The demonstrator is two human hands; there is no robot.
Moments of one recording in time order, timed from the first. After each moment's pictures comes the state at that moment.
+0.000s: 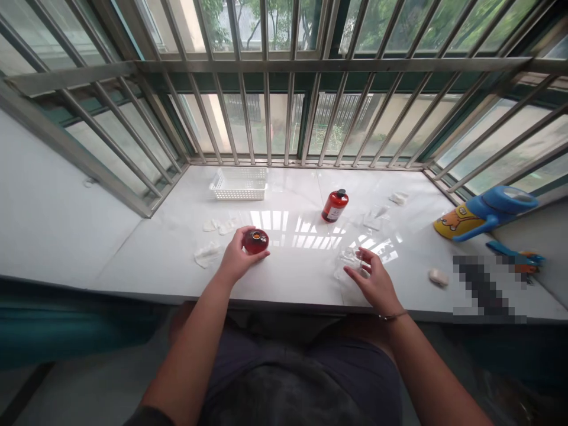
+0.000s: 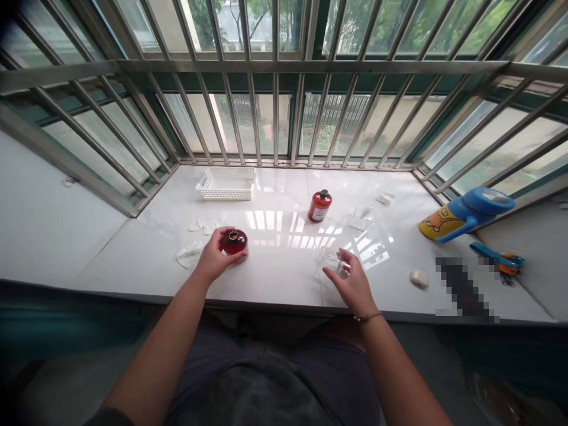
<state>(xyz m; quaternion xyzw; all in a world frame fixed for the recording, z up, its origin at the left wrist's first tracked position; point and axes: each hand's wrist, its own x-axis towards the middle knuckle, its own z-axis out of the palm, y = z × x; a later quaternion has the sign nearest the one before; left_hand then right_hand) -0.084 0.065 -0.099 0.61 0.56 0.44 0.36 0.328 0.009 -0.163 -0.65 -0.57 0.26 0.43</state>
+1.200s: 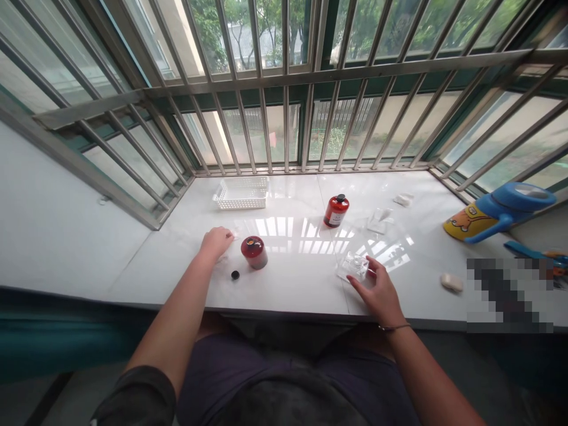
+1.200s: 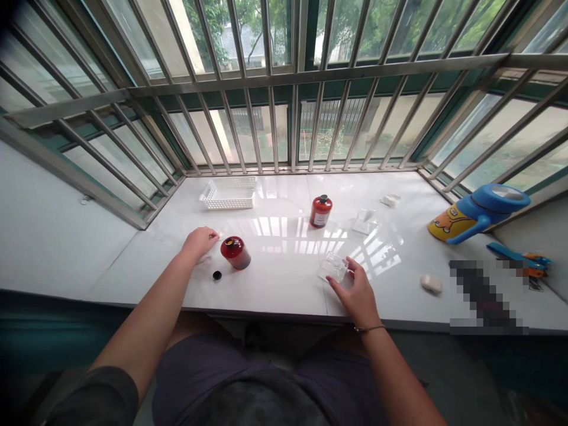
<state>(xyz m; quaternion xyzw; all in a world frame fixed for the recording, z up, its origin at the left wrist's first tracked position) -0.186 0.175 -0.119 0.71 0.70 0.06 0.07 0.332 0.005 -0.195 -0.68 -0.55 0.20 0.43</state>
